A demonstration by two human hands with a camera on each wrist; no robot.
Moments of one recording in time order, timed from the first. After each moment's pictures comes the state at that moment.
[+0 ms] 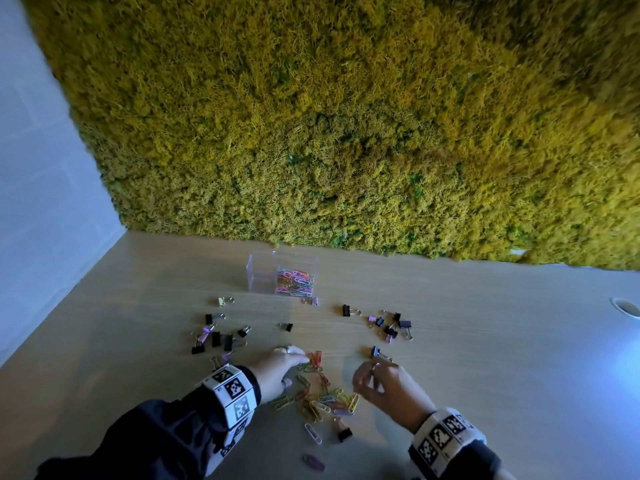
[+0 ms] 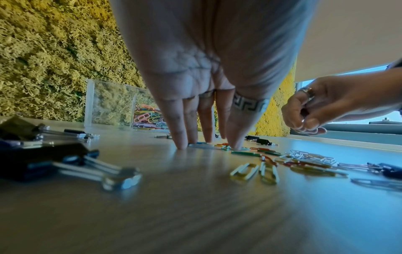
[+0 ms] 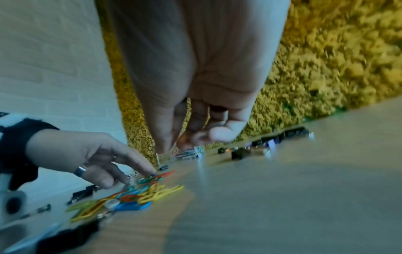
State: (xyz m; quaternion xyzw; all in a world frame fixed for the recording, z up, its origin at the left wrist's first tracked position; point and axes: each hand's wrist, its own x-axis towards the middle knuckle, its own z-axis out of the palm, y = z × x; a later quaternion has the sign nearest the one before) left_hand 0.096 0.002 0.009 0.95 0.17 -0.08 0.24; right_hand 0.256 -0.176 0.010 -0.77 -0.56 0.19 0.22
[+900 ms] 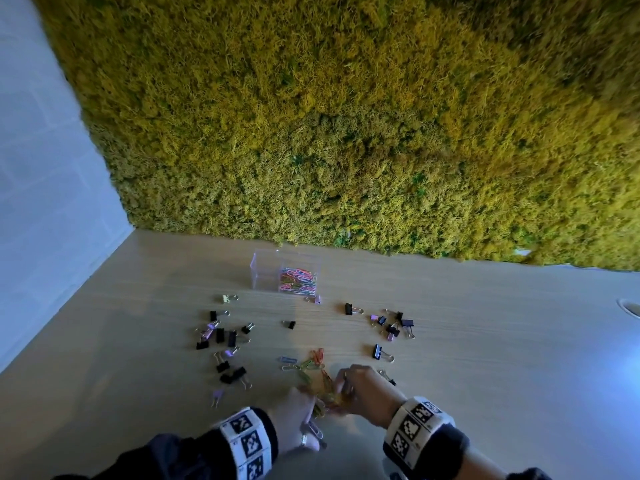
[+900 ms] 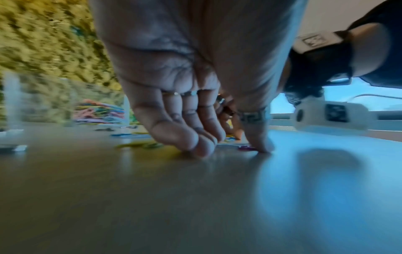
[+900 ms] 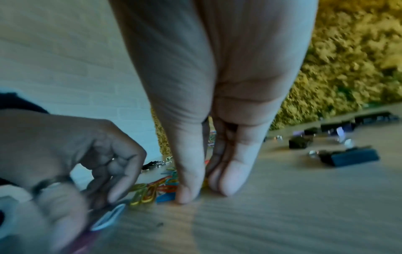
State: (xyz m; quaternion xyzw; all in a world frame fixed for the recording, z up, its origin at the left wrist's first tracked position) left_hand 0.085 -0.060 0.028 0.92 0.20 -0.25 0.21; right_hand 0.233 -0.149 0.007 -0.78 -0.56 0.26 0.10
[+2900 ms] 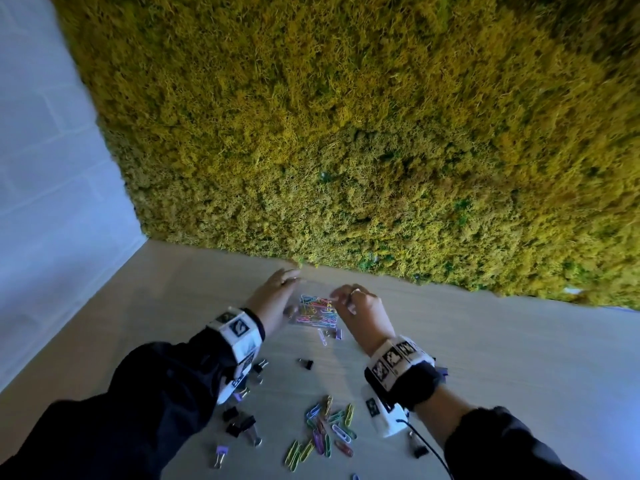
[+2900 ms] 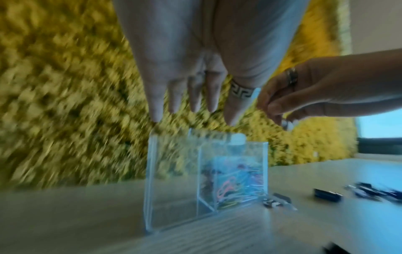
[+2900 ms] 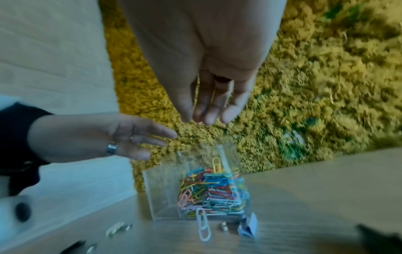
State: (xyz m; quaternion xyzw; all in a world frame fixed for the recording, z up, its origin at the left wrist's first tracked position) left_hand 0.141 0.131 0.045 0.94 0.26 0.12 0.17; right_hand 0.289 0.005 0.055 -0.78 -0.55 0.07 0.30
